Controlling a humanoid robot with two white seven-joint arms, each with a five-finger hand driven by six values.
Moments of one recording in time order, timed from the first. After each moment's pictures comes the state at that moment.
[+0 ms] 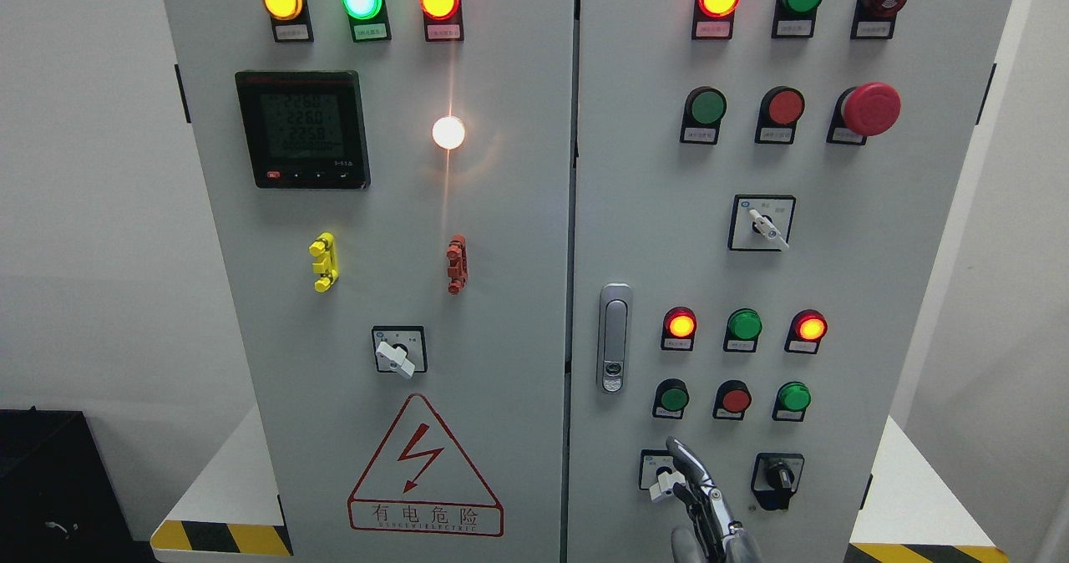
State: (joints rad) left arm 0.00 -0.10 -0.10 -0.07 0.07 -0.06 0.01; right arm 0.06 0.13 0.16 -1.99 0.13 -0.14 0.06
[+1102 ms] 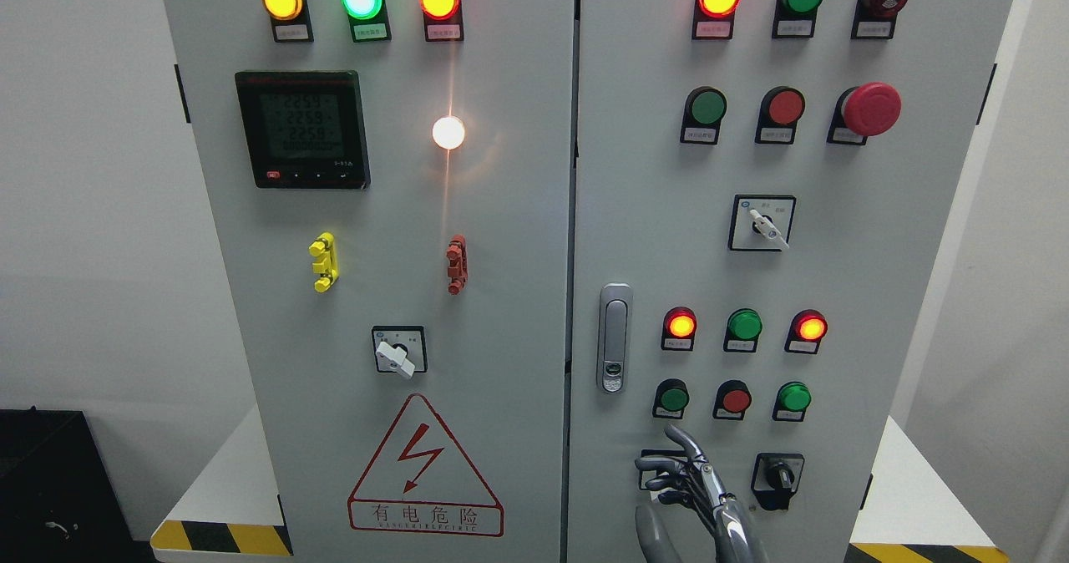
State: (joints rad) left arm 0.00 -0.10 -0.10 -0.07 0.07 -0.06 0.01; right arm -0.05 0.13 0.14 -1.98 0.48 -0.01 0.02
